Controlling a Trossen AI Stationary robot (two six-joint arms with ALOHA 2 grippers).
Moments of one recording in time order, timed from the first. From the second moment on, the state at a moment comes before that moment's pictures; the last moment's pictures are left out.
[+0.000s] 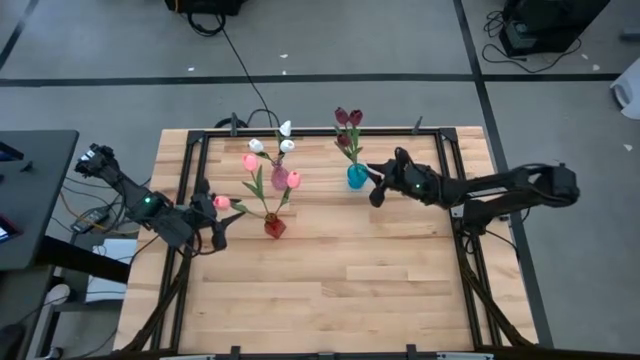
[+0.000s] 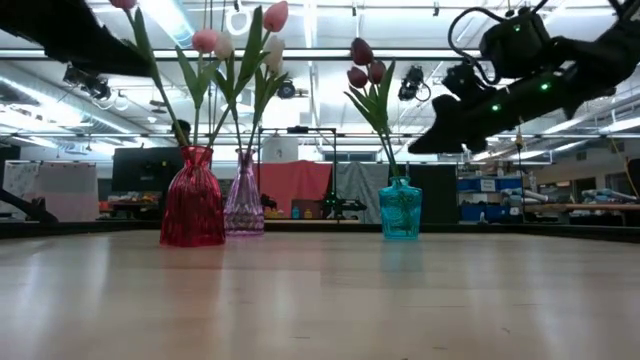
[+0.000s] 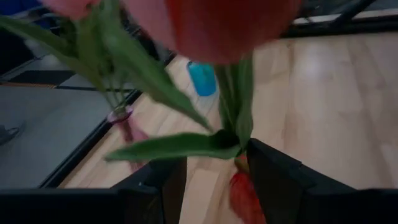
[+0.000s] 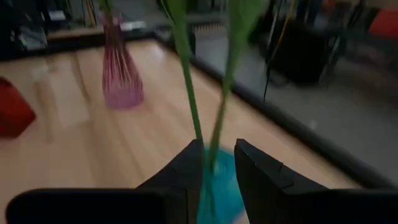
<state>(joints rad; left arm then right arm) -0.66 0.54 0.50 -0.53 -0.99 -0.34 -0.28 1.22 0.33 0.60 0.34 0.04</state>
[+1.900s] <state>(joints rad) -0.68 0.34 0.34 -0.16 -0.62 -0.22 -0.33 0.43 0.33 0.04 0.14 0.20</state>
